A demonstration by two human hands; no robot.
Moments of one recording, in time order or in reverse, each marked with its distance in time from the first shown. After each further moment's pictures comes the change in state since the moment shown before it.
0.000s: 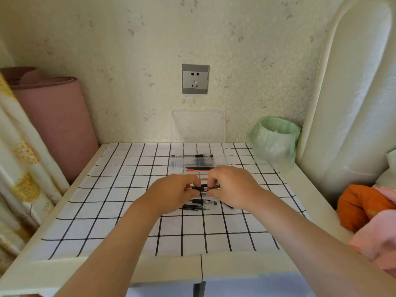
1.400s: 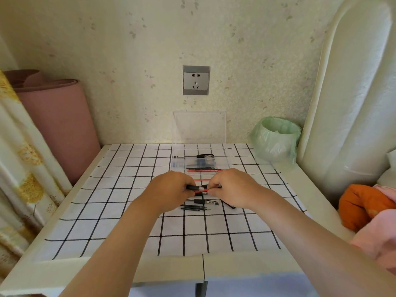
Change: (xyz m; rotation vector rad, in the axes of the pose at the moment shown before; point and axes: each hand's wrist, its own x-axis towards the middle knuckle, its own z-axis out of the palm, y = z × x) left_hand 0.000 -0.003 -0.007 0.118 -0.001 -0.053; right_hand 0.003 0.004 0.001 0.100 -0.161 0.065
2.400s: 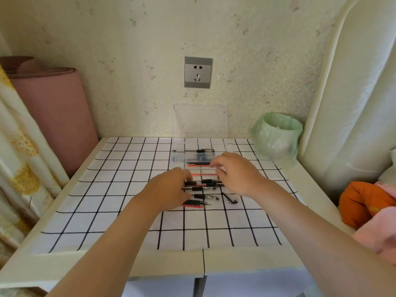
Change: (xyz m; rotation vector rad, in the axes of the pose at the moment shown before) left_hand 0.000 -0.012 0.019 -0.015 0.026 -0.016; right_hand 0.018 0.019 0.006 -0.022 0.234 -0.032
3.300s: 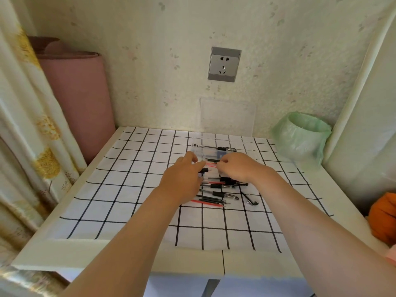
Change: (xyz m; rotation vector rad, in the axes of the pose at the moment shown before) left_hand 0.011 -0.024 0.017 0.099 0.210 -0.008; right_hand 0.057 -0.019 0.025 0.085 -0.331 0.233
